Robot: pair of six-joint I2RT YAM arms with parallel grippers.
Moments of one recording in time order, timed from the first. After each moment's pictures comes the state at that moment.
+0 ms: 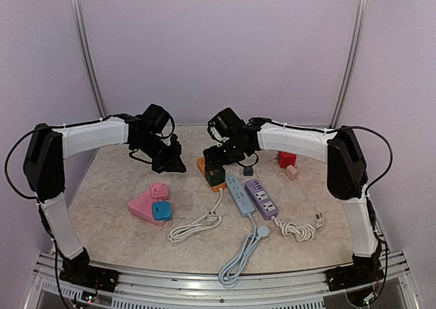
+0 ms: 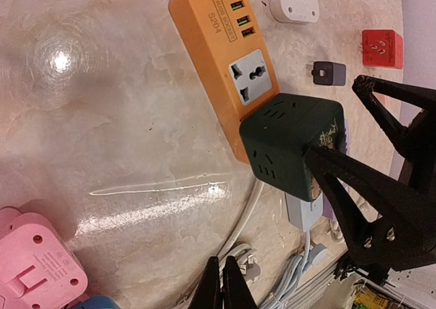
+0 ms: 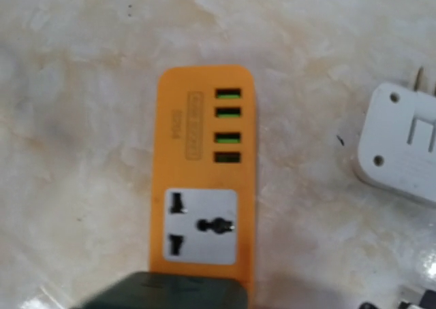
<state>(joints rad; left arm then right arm) -0.52 1.83 1.42 -0.67 0.38 -0.68 0.83 2.23 1.94 -0.60 0.10 0.29</state>
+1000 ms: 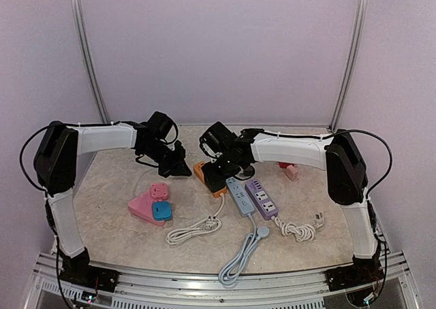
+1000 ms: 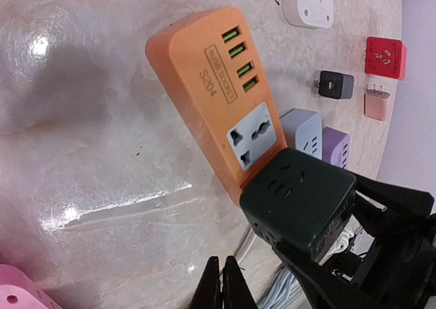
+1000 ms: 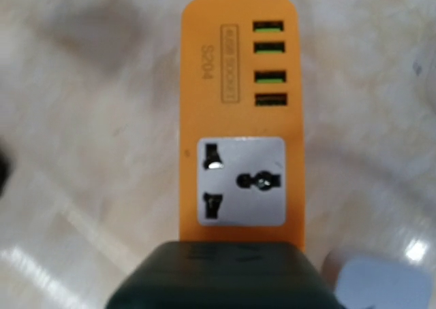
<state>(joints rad) -0.50 1.92 1.41 -0.55 0.47 -0.74 0.91 2.23 1.88 -0.64 0.12 0.29</state>
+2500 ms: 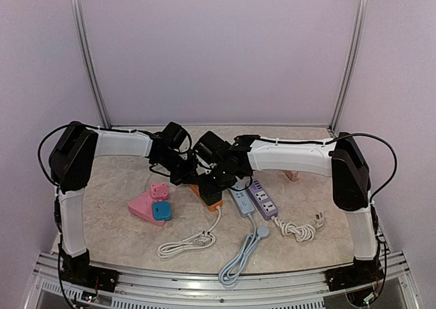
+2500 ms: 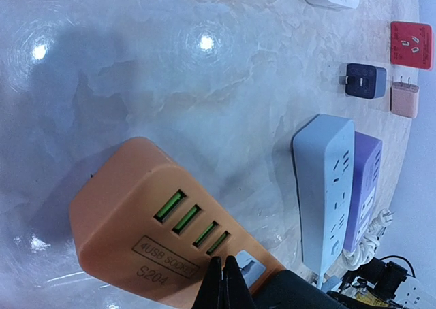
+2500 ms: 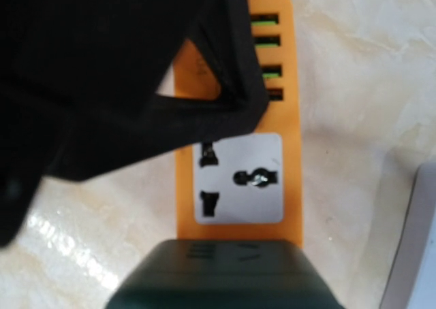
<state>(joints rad) -0.58 2.06 1.43 -0.45 0.42 -0.73 1.01 2.16 1.81 -0.69 0.12 0.37</state>
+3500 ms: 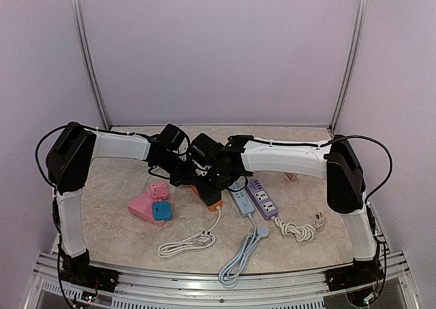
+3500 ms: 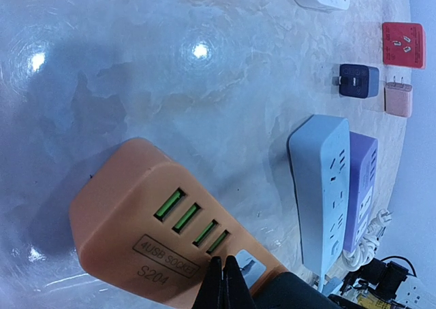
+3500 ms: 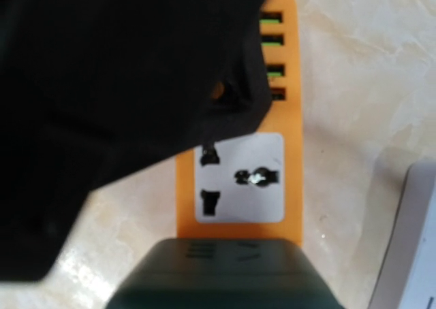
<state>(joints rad) -0.58 2.04 1.36 -0.37 0.42 -0.73 1.04 2.21 1.90 -0.78 0.19 0.34</state>
